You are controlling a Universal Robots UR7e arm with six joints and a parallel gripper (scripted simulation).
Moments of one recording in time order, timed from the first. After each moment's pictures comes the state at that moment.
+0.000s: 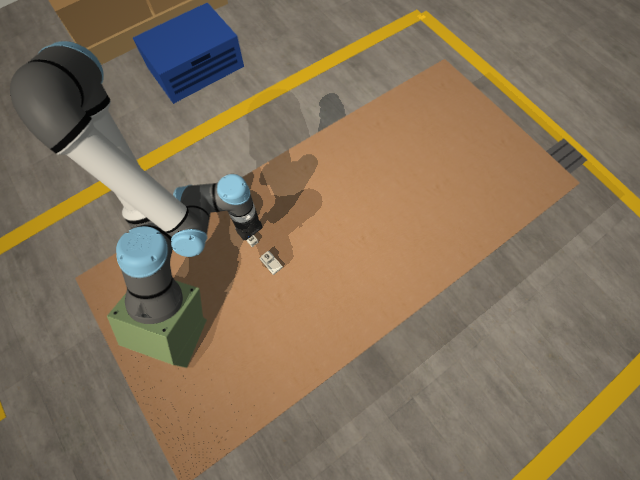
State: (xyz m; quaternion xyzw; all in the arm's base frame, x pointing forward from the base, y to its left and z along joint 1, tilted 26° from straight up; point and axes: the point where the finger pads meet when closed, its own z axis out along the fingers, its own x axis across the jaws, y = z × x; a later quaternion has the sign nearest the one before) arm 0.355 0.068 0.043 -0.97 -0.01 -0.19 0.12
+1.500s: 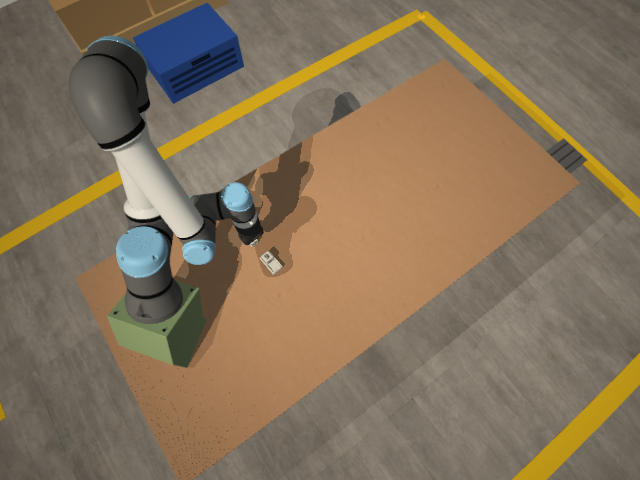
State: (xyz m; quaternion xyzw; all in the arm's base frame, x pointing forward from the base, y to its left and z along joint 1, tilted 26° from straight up) arm 0.369 0.077 0.007 -0.97 -0.01 -0.19 0.12
